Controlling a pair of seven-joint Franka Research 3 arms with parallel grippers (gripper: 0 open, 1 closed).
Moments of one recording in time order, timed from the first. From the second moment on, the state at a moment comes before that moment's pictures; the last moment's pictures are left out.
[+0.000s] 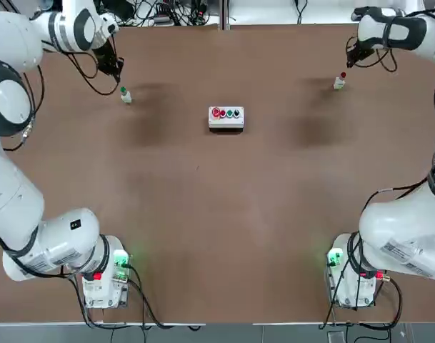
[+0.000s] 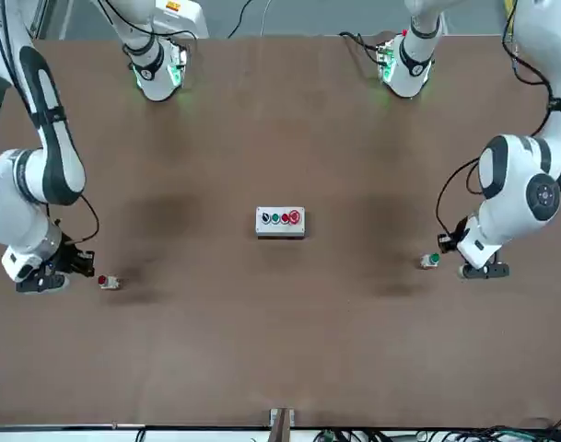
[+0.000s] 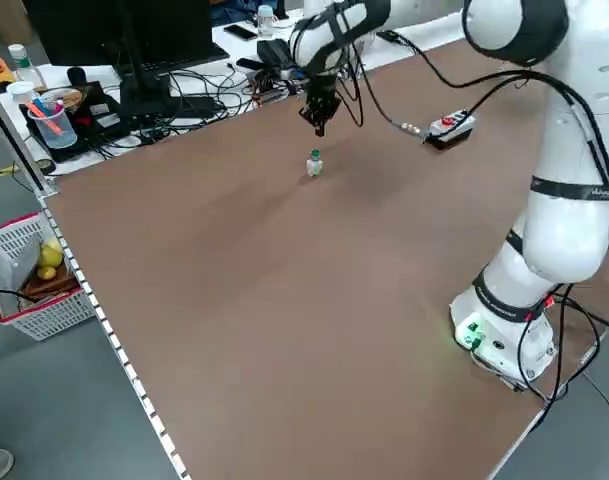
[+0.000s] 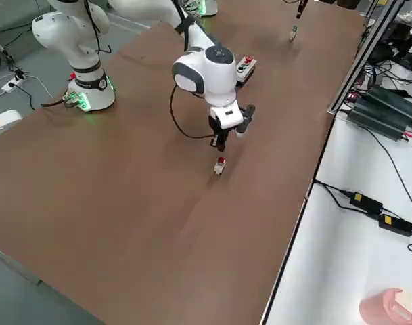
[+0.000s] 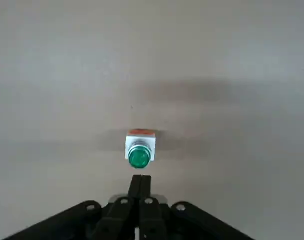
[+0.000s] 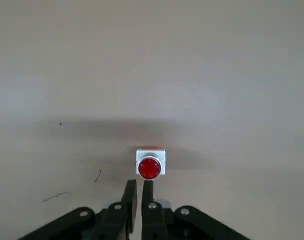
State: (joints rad) left arm 0.34 0.39 -0.39 -1.91 0.13 2.24 -0.11; right arm -0.43 0.42 0.32 -1.88 -0.12 2.39 -0.13
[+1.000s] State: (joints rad) left arm 0.37 0.43 -0.39 -1.96 0.14 2.34 -0.14; right arm -0.39 0.49 0.27 -1.90 -0.12 2.49 -0.13
